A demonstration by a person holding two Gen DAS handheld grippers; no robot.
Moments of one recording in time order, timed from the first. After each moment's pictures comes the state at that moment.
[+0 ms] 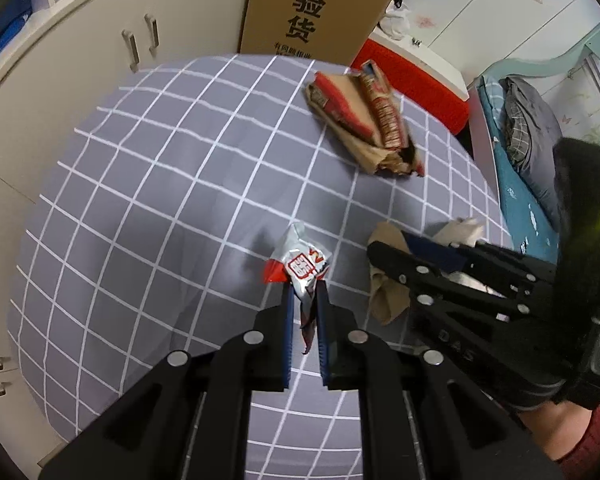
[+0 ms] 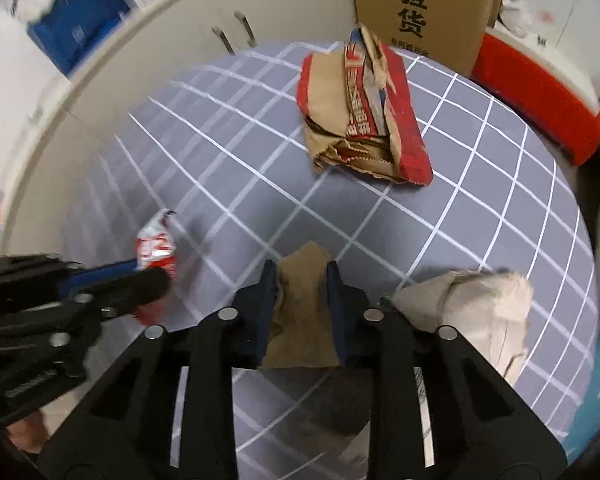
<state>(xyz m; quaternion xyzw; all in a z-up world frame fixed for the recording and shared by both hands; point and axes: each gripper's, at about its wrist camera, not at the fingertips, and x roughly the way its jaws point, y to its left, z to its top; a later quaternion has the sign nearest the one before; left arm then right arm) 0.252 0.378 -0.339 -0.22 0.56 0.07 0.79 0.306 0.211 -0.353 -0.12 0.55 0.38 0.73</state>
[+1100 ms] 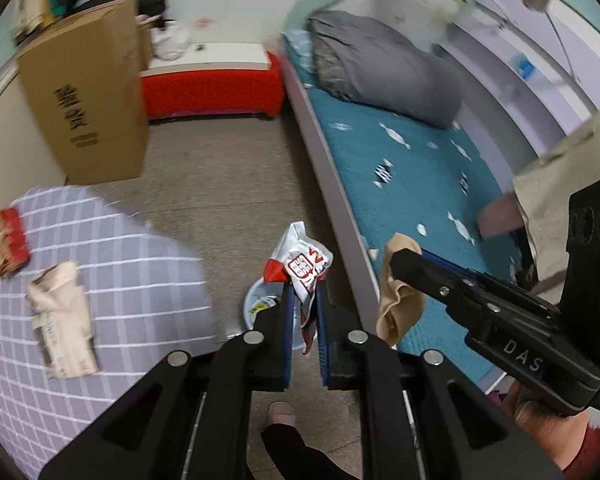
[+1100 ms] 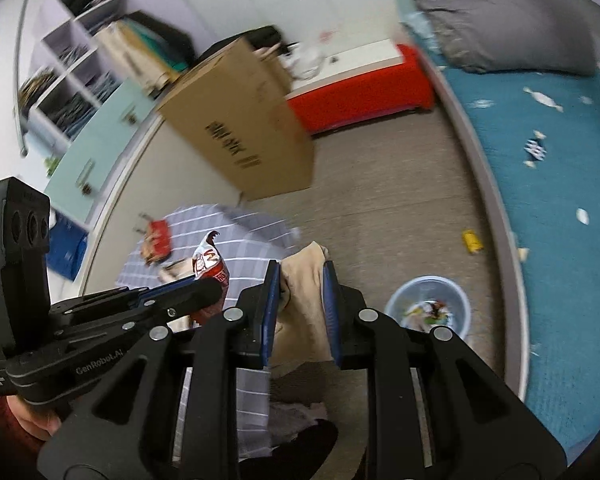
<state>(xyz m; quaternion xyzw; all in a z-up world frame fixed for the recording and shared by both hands) 0.302 -0.049 -0.223 -0.06 0.52 -0.16 0.84 0.282 -0.267 -0.231 0.17 0.46 0.19 0.85</state>
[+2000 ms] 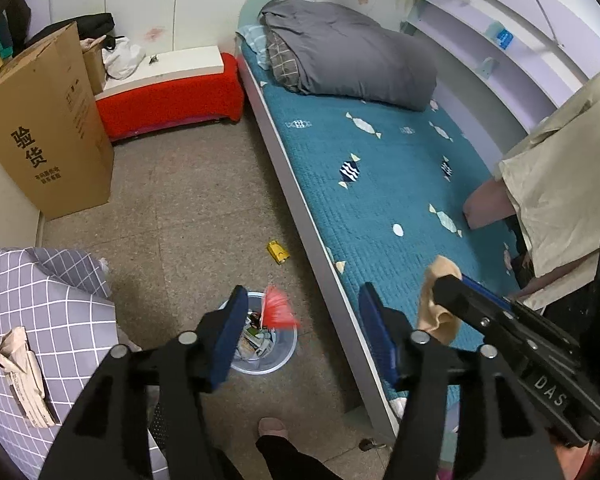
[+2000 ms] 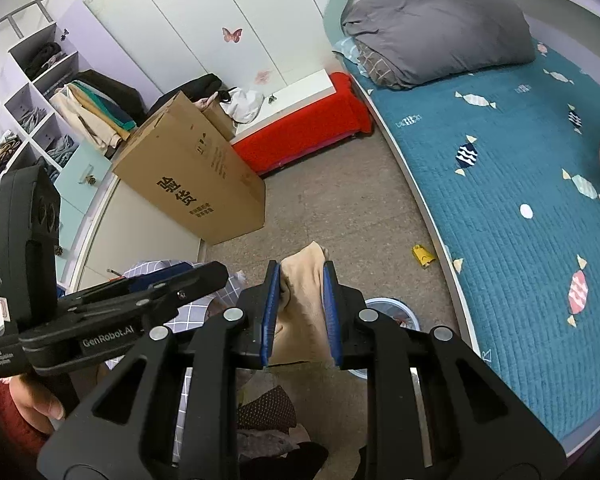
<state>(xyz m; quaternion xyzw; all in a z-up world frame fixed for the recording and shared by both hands) 0.357 -0.161 -0.227 -0.02 0.53 -0.19 0.83 0.287 -0.380 -0.231 0.22 0.43 0.11 0.87</state>
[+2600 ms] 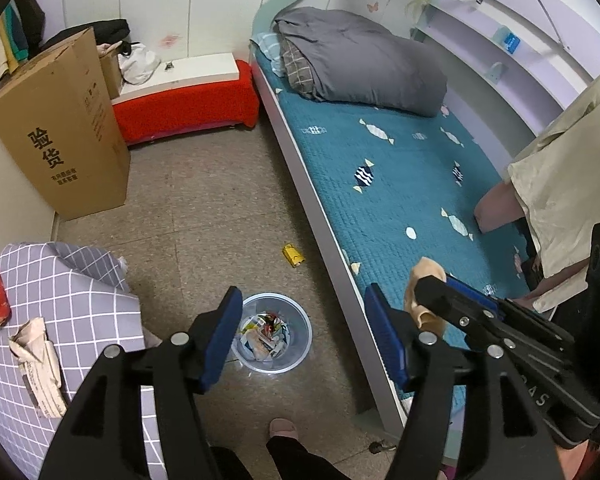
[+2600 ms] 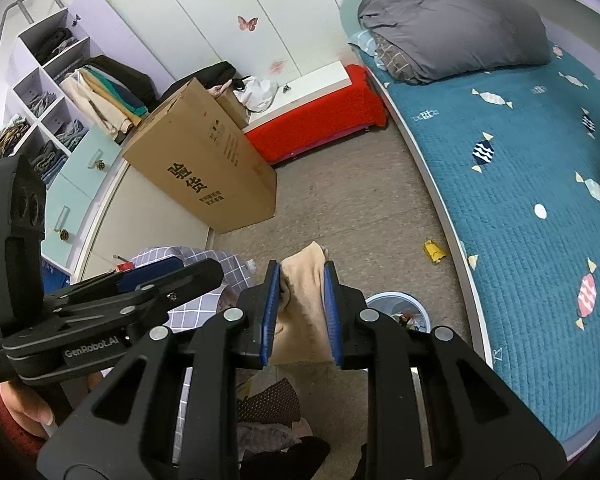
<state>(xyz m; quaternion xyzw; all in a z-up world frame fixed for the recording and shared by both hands) 0.340 -0.139 -0.215 -0.02 0.52 -0.16 0.84 0.289 -0.352 -0.231 0.20 0.44 0.13 0.87</state>
